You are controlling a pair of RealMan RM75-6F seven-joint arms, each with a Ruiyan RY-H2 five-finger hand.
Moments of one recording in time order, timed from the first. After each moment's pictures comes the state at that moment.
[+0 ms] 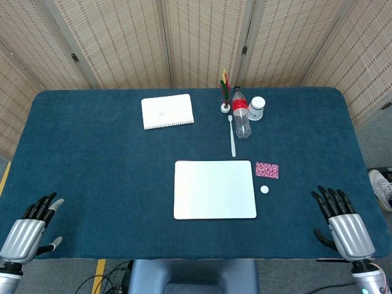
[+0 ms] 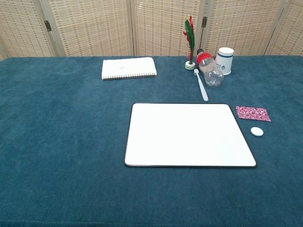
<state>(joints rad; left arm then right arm) -0.10 -1.07 0.06 -1.69 1.58 1.41 0.15 0.03 -1.10 -0.03 -1.71 -1.66 1.48 -0.20</state>
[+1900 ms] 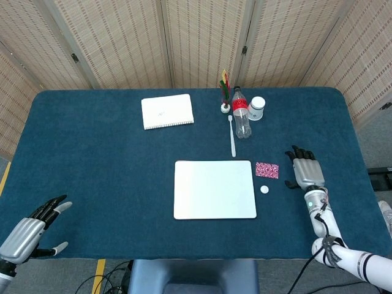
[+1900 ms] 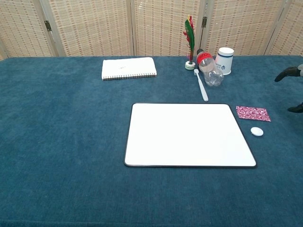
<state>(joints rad) -0.18 -0.96 0.12 -1.63 1.75 1.39 -0.31 0.60 -1.35 0.20 -1.51 -0.70 0.96 -0.50</state>
